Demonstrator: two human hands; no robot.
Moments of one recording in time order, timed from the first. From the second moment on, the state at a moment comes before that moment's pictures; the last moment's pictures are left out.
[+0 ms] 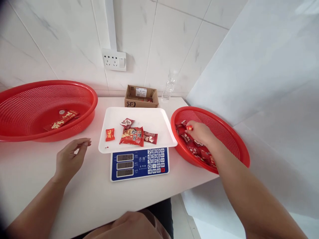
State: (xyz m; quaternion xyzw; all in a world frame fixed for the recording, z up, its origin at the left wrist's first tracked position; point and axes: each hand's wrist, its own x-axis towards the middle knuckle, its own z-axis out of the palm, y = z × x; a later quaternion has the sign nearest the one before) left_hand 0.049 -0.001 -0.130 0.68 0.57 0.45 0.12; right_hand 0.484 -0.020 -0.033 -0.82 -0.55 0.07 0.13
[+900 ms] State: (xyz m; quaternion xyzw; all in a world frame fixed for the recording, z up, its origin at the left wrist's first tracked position) left_hand 0.048 0.000 -0.132 0.68 0.56 0.45 0.13; right_hand 0.351 0.020 -0.044 -0.66 -0.70 0.22 0.17
